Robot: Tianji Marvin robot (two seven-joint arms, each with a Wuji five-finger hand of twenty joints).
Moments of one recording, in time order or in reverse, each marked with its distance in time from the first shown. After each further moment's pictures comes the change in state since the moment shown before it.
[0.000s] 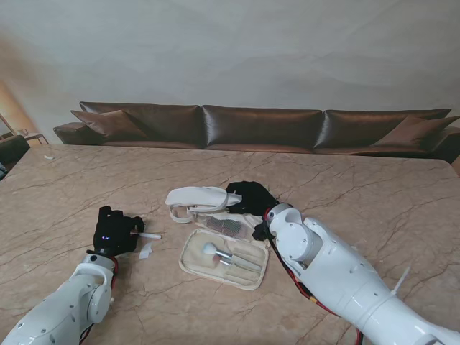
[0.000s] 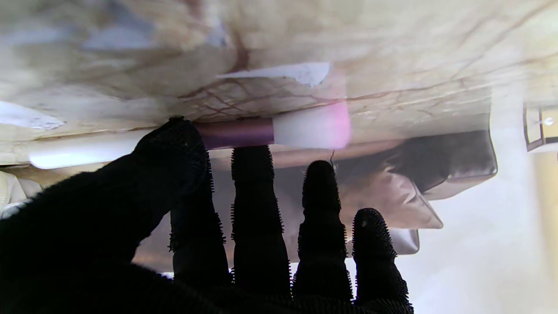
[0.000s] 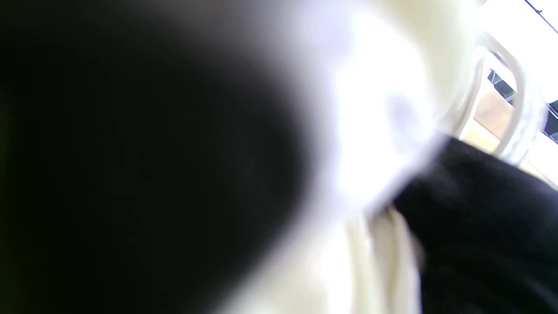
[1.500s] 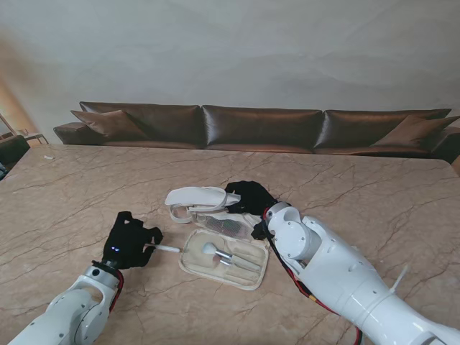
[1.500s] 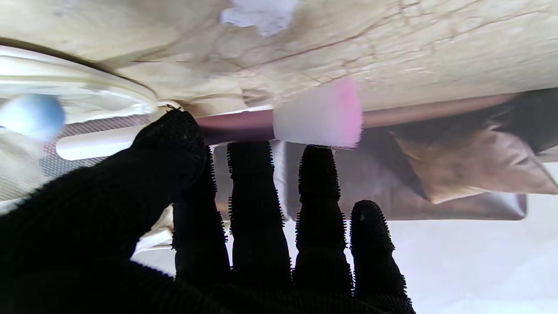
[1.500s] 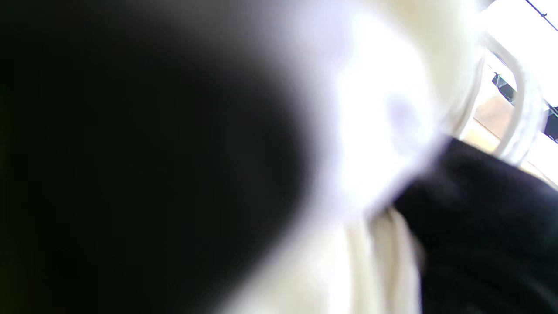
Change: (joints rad) left arm 0.229 0.031 -0.140 -0.336 0.177 -0.169 -0.056; right arm 0.013 -0.001 -0.014 0.003 0.005 0.020 0.006; left_hand 0.004 -0.014 -0.017 -0.018 -0.008 0.005 -0.001 0.186 0.110 -0.011 -0.044 0.251 0.123 -0.022 0.061 0.125 0.042 -0.032 0.080 -0.058; right_hand 0.000 0.000 0.000 0.000 0.000 0.000 0.000 0.000 0.000 0.000 0.000 0.000 0.003 0.000 0.000 0.000 0.005 0.000 0.000 -0.003
